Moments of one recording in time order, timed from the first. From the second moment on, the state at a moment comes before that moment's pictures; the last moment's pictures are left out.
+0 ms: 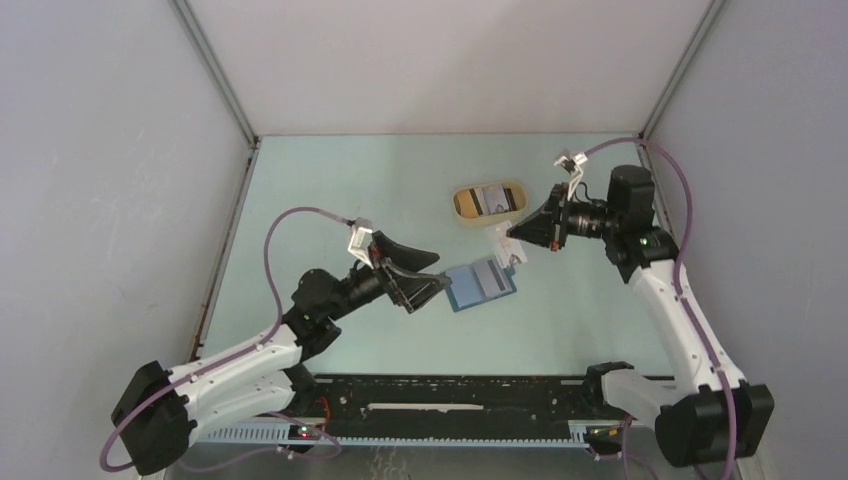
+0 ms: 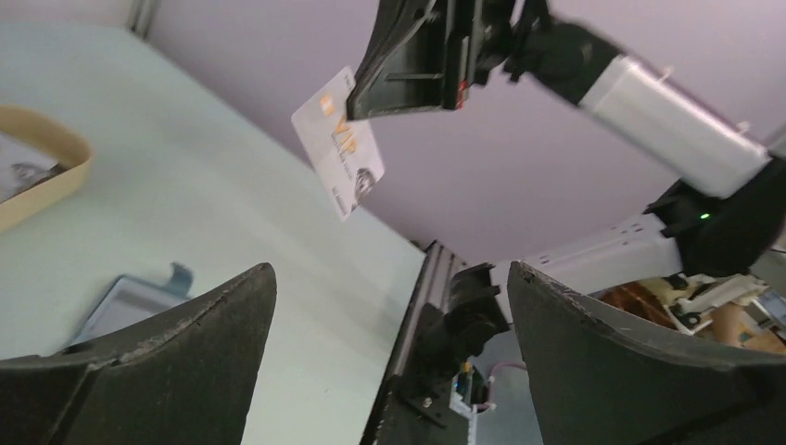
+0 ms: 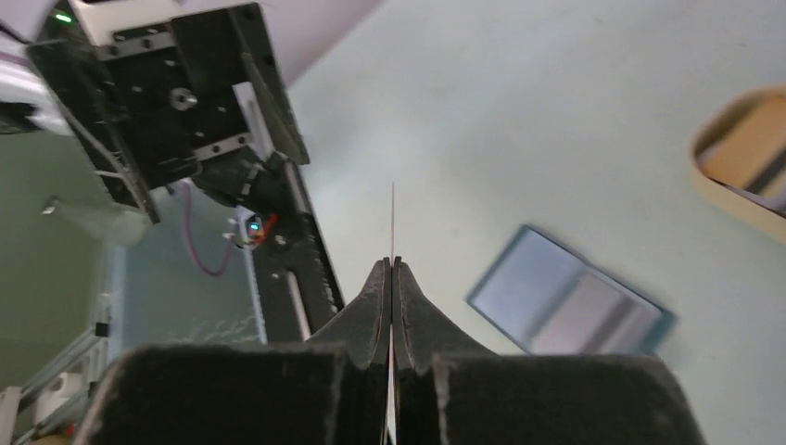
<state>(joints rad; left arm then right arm) -0.77 0.90 0.43 0.68 0.33 -0.69 0.13 1.14 1.08 -0.42 -1.04 0.08</state>
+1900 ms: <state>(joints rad) -0.72 1.33 0.38 1.35 0.55 -0.96 0.34 1.16 0.79 0.17 -1.25 0.51</state>
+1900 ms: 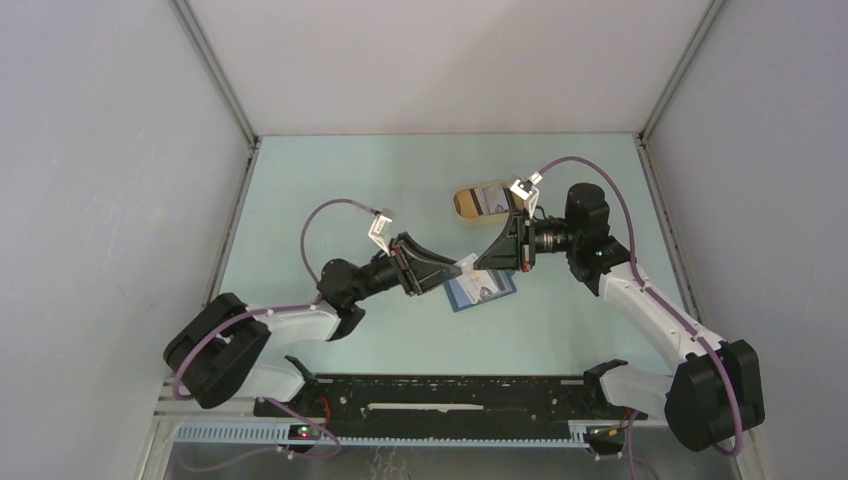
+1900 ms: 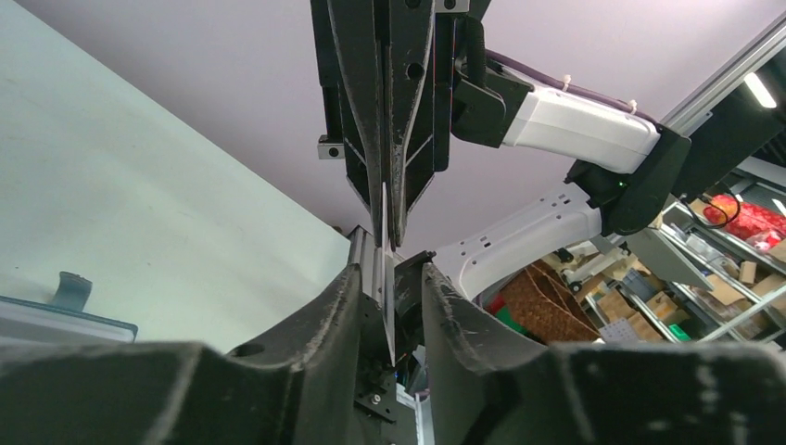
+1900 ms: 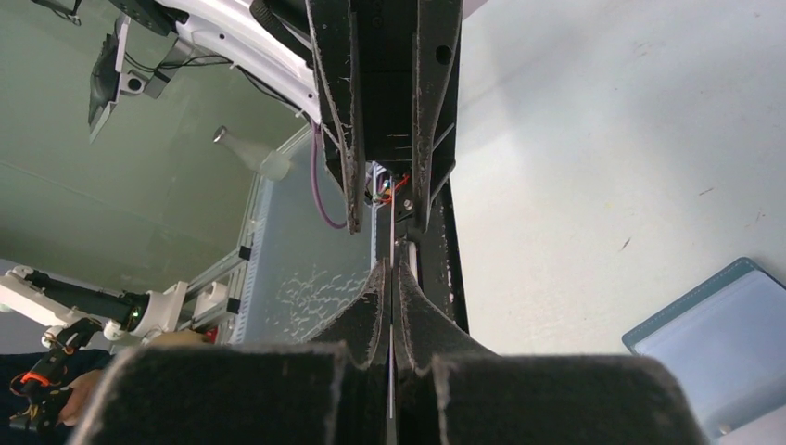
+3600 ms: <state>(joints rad) -0.66 1.77 0.46 1.16 0.29 -1.00 0.12 1.65 0.97 -0.46 -0.76 -0.11</state>
